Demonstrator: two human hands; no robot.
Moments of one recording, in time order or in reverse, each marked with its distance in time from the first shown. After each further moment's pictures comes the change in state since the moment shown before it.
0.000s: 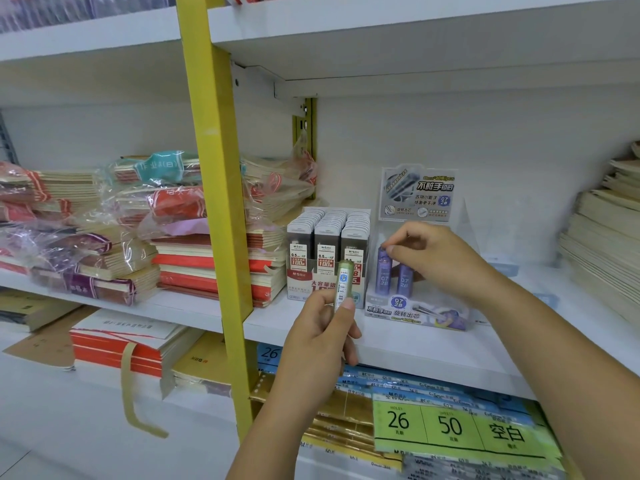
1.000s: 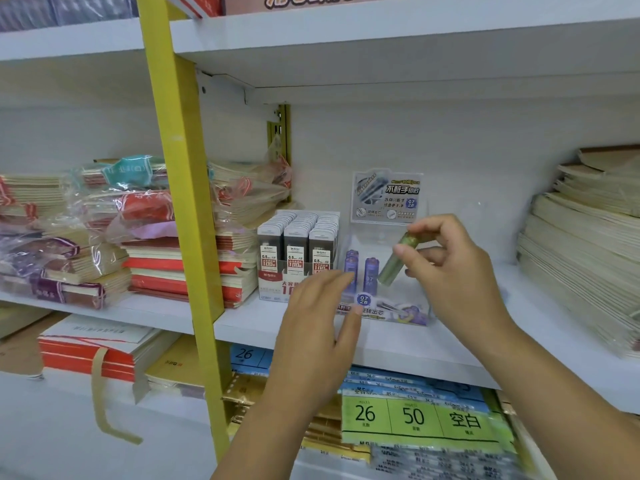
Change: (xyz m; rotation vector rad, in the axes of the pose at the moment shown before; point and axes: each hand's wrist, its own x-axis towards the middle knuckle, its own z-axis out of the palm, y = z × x) left_hand 0.007 -0.002 0.030 0.798 0.102 0.510; right_hand -0.056 0.012 -0.019 0.087 0.393 -0.304
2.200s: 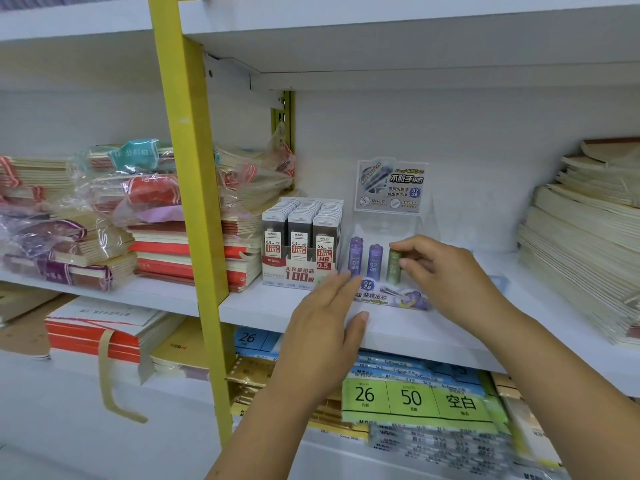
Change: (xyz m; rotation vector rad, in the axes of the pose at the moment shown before) left_hand -0.012 -0.013 0.015 0.063 -0.143 0.033; right_hand -0.005 0.021 -0.006 -0.333 -0.286 0.115
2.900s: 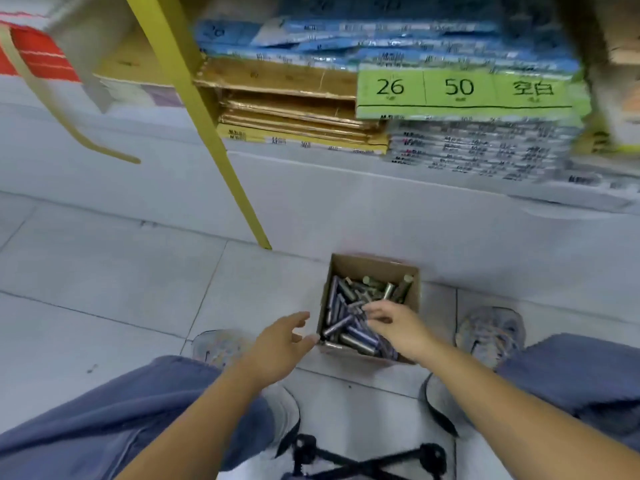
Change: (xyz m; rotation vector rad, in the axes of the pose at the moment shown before) left_hand -0.357 -0.069 0.101 -0.320 -0.916 -0.959; right_hand -0.371 0.140 0.222 0.285 -0.835 0.866
